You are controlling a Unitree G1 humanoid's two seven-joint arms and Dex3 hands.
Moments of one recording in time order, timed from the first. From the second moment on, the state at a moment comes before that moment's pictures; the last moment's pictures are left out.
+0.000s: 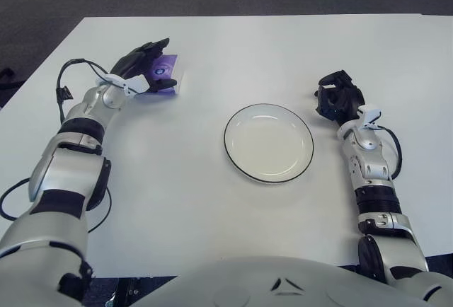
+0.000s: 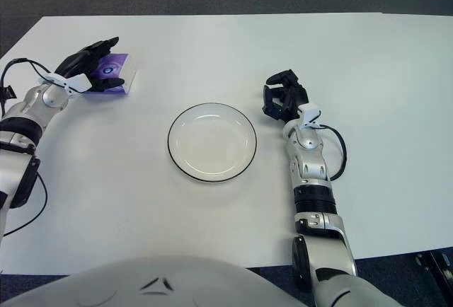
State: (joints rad) left arm -0.88 0.57 -0.25 1.25 0.47 -0.64 0.05; right arm -0.30 -0.18 -0.13 0.32 0.13 -0.07 0.06
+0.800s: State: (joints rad) left arm -0.92 0.54 -0.29 1.30 0.52 -0.50 0.11; right arm -0.30 -0.18 -0.13 0.32 0.13 -0.07 0.07
